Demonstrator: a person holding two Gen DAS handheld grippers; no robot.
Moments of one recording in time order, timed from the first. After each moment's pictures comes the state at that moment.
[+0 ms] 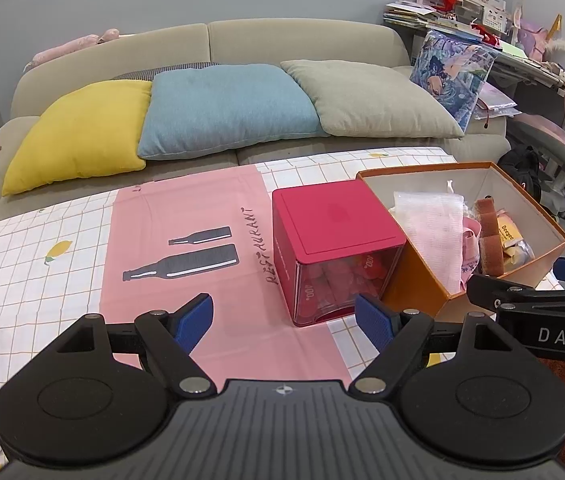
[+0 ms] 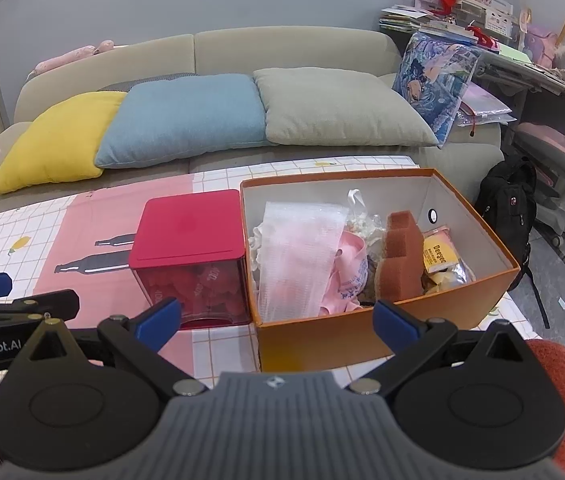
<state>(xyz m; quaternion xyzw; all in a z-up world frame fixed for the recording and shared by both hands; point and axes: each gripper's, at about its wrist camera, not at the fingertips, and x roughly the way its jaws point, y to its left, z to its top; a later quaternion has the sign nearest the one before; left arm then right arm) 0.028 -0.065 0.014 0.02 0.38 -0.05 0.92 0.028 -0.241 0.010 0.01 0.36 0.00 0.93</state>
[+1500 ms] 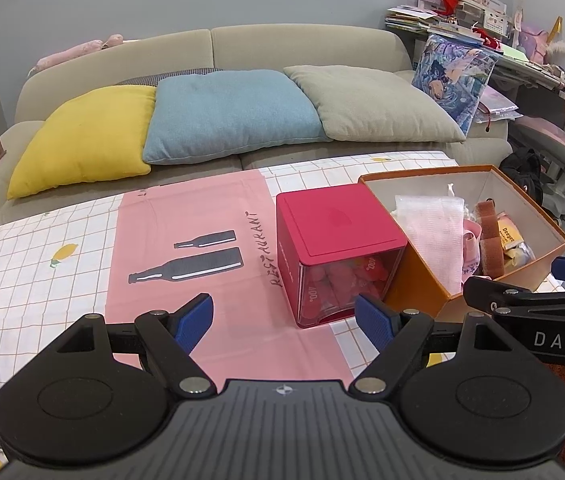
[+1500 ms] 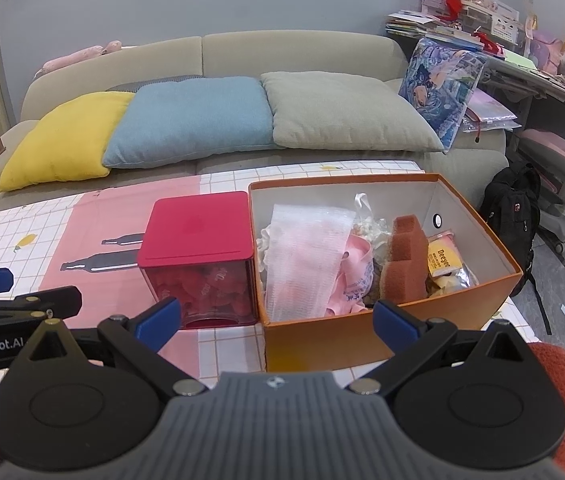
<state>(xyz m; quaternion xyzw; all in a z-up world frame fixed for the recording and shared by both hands) 0.023 -0.063 0.020 0.02 0.37 -0.05 0.93 0.026 -0.237 0.012 0.00 0.36 0.01 0.93</state>
